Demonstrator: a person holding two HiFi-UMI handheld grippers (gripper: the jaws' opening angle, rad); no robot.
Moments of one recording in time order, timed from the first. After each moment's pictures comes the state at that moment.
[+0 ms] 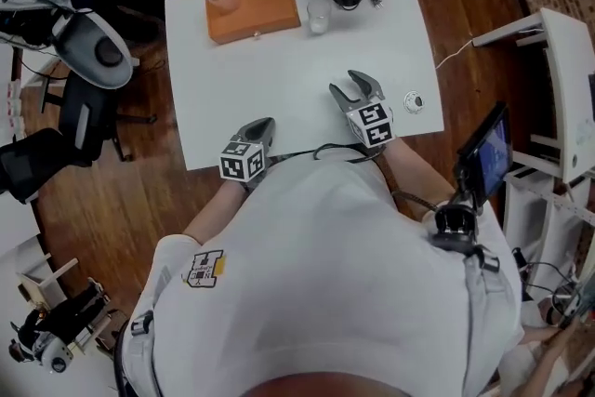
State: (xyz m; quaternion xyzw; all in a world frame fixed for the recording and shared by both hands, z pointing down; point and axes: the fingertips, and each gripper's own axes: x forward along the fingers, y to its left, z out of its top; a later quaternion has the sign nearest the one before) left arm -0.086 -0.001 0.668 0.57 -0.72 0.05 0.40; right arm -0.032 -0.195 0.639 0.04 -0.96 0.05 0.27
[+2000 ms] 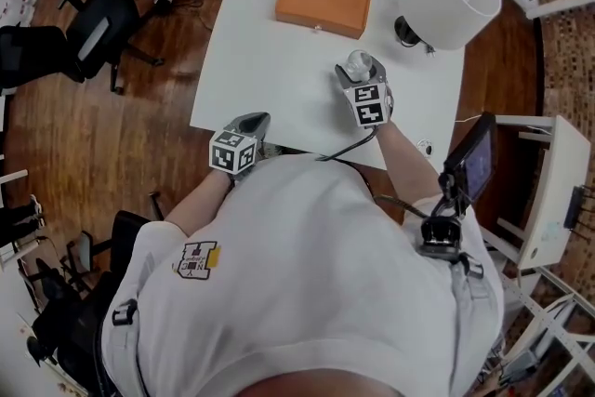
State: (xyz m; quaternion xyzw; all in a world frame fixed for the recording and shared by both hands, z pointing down) left arm -0.120 0.073 0.658 0.49 -0.78 0.00 0.40; right arm -0.170 -0.171 0.630 -0.04 -0.95 -0.08 0.31
